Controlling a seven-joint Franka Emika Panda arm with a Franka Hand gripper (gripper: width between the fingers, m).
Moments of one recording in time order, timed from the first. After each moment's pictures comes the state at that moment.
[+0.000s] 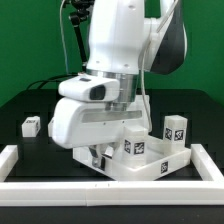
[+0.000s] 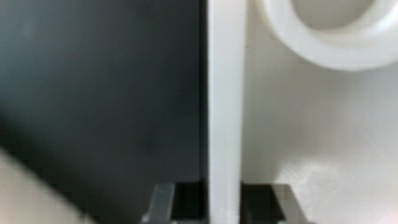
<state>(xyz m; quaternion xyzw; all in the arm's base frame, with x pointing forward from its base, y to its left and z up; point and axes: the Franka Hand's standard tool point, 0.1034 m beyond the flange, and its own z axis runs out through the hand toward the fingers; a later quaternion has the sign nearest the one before) 0.585 -0.028 0.024 0.91 0.40 0.05 0.10</state>
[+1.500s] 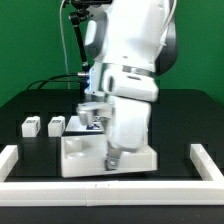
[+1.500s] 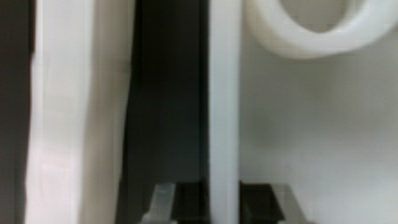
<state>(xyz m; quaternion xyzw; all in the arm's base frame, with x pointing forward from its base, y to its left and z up) 0.603 0.003 0.032 0.63 0.76 0.00 0.15</state>
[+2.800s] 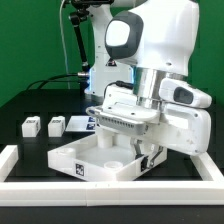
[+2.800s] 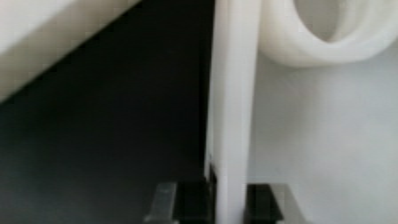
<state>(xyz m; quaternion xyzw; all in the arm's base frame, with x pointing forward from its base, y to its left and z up) 0.584 0.041 0.021 0.28 0.95 -0.07 0.12</state>
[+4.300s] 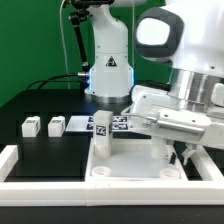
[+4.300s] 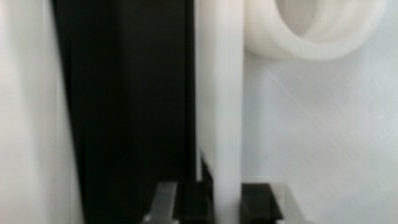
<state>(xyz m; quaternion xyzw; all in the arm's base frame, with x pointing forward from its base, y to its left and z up) 0.572 0.111 0.017 -0.01 0.99 -0.11 0.07</state>
